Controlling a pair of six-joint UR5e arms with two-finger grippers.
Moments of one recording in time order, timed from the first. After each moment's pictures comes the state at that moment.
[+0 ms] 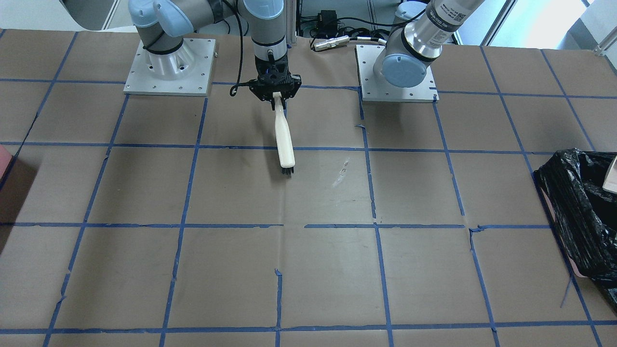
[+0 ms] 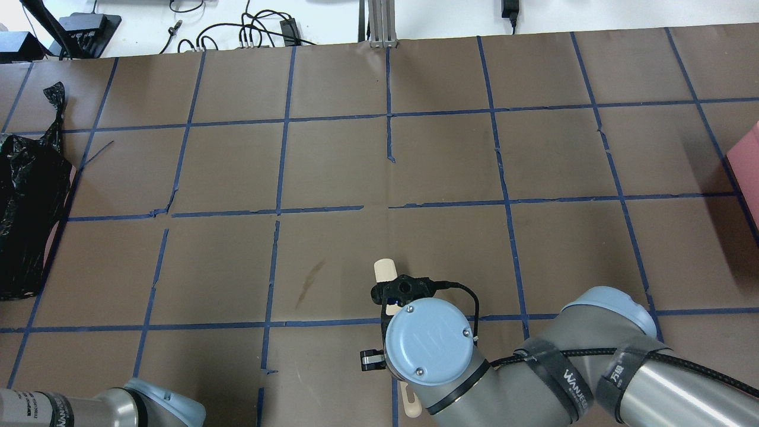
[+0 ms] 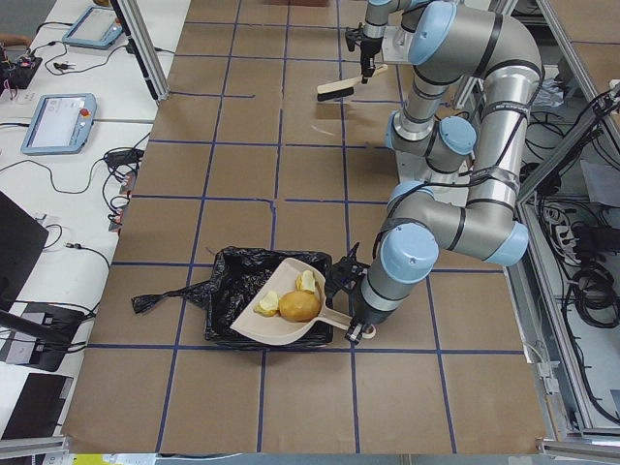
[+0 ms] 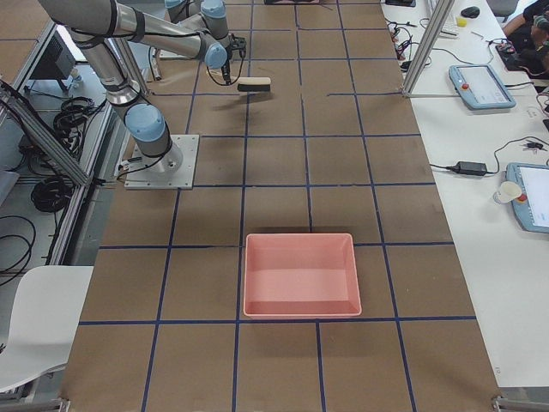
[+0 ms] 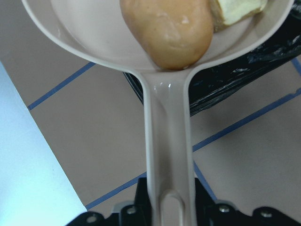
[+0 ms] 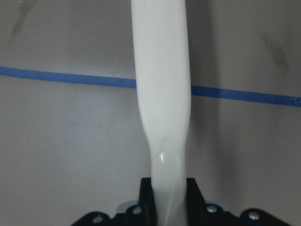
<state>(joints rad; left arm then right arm) -0.31 -1.91 -1.46 -1.13 1.53 1.82 2.21 -1.64 2.31 -2.32 -1.53 0.55</state>
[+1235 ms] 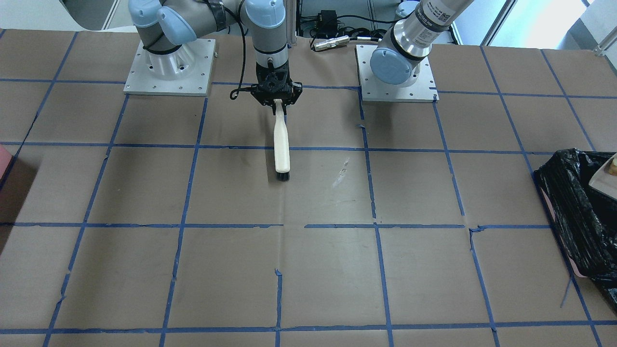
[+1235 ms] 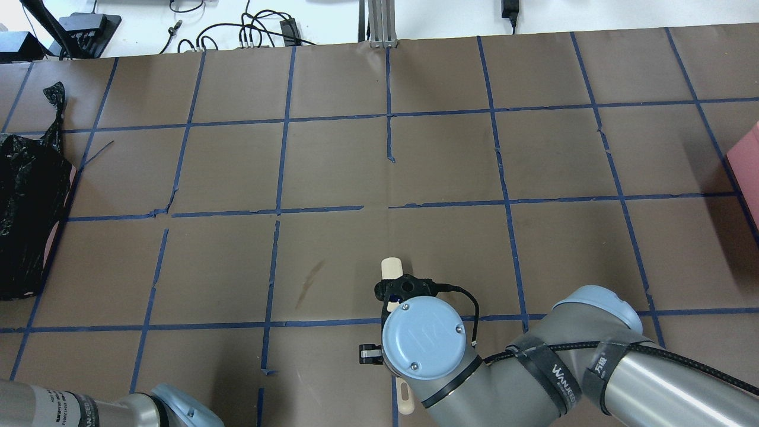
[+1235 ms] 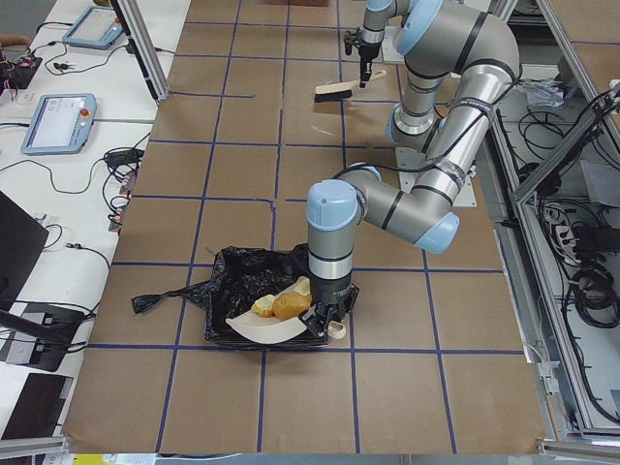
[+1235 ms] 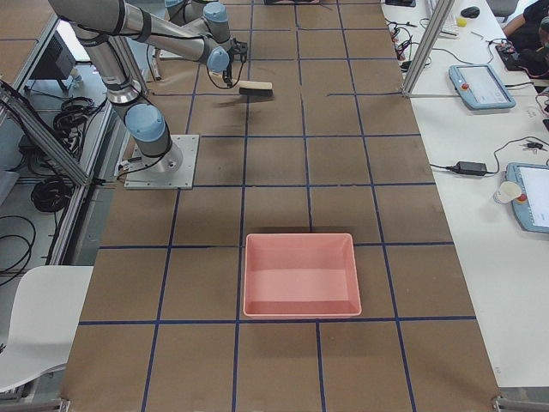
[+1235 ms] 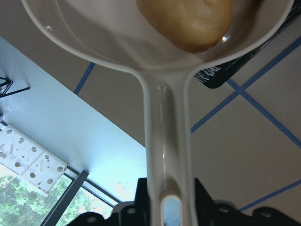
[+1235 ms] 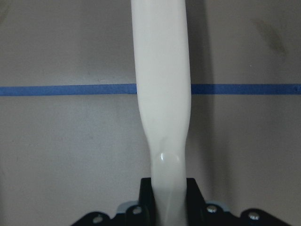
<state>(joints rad) -0.51 -1.91 -1.44 -0.95 1.83 2.01 2.20 -1.59 2.31 -2.37 -1.53 0.63</state>
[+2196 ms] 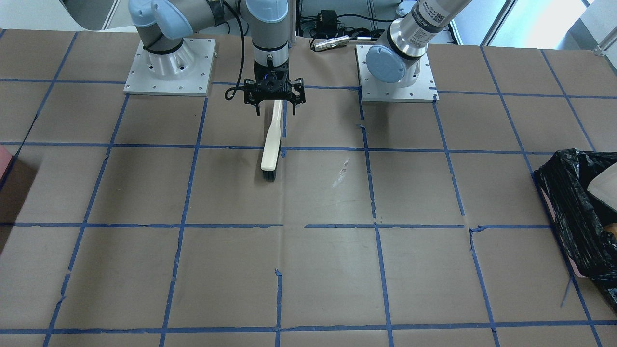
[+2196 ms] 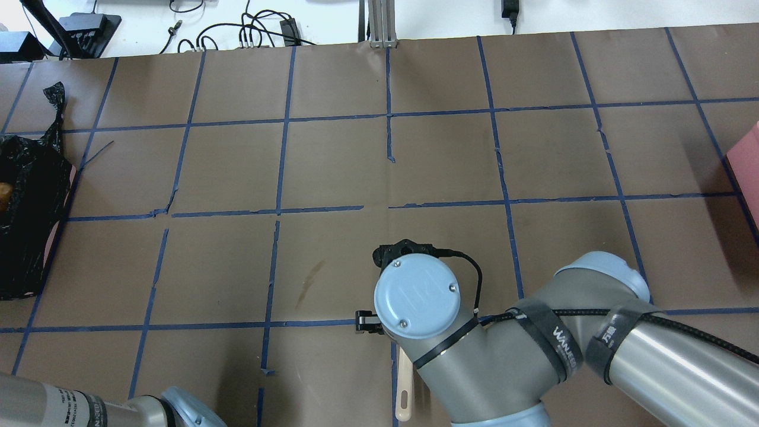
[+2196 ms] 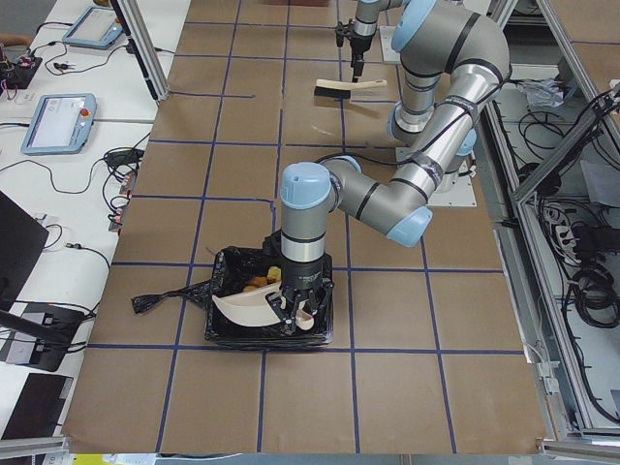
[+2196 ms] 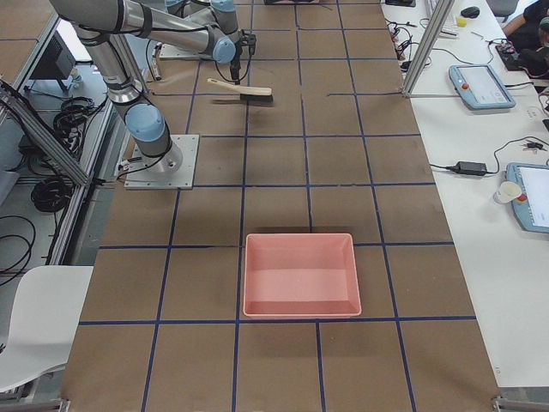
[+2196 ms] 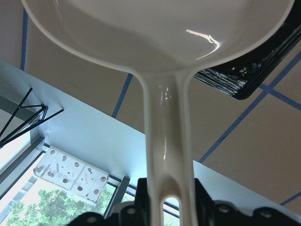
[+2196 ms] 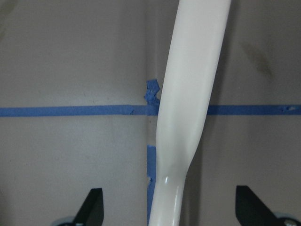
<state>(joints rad) -0.58 -1.94 -1.41 -0.89 1.83 2.14 2.15 -1.62 2.16 -2.20 -1.59 0.58</state>
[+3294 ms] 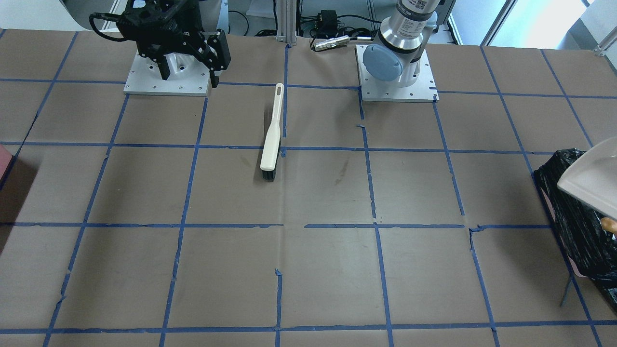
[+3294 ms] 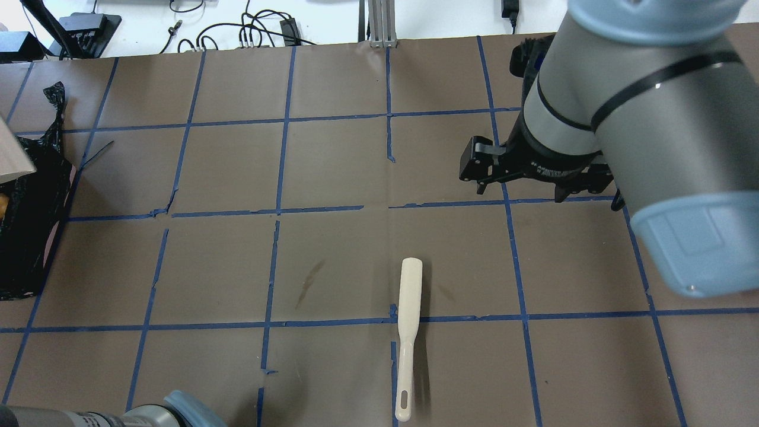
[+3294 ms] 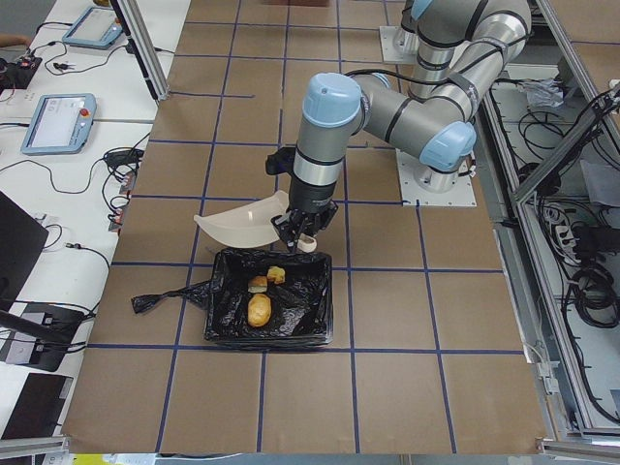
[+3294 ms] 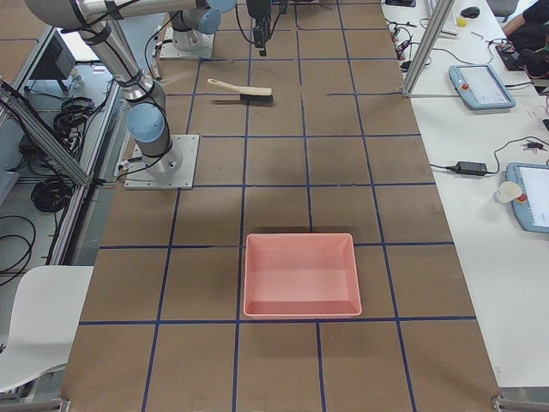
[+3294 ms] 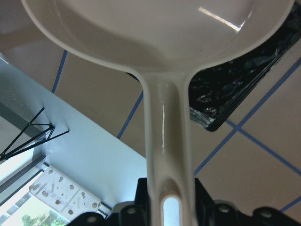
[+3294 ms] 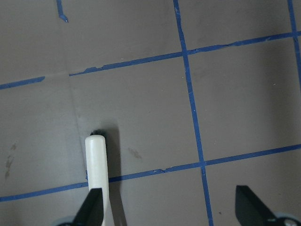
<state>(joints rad) -0.67 -1.71 -1.44 -1.30 1.56 1.87 1.77 -1.73 1.69 -1.64 -1.63 0.38</state>
